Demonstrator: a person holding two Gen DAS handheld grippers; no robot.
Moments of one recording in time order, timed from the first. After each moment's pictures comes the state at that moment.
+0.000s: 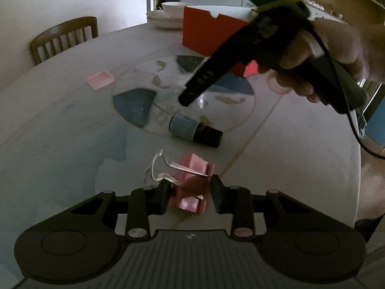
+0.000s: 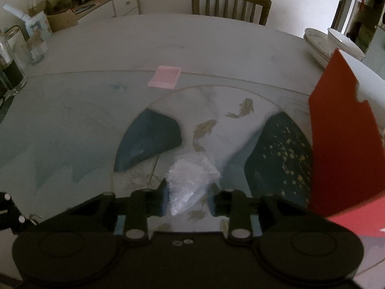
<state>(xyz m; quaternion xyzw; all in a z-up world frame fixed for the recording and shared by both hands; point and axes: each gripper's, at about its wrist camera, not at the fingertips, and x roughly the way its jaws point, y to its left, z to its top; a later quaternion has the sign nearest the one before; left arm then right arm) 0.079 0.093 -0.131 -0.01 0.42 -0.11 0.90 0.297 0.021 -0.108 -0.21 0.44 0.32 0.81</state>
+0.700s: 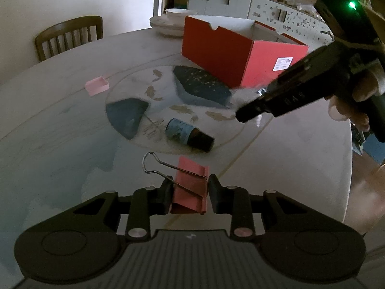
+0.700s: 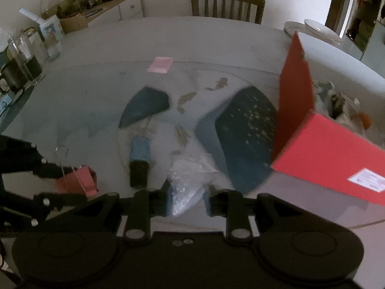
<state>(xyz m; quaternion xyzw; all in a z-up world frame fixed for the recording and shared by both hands) 0.083 0.076 -0.116 -0.04 0.41 -0.10 0.90 0.263 -0.060 -0.078 -0.20 0.44 0.34 0.80</state>
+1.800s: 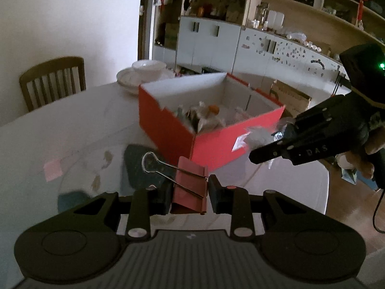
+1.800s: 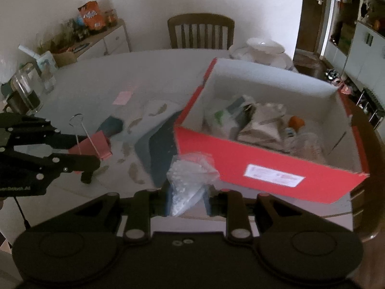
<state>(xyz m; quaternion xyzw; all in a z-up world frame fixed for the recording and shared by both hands) 0.167 -0.022 -0.027 -0.05 0.34 -0.11 0.93 0.301 -0.188 0.000 -0.16 0.40 0.34 0.83</state>
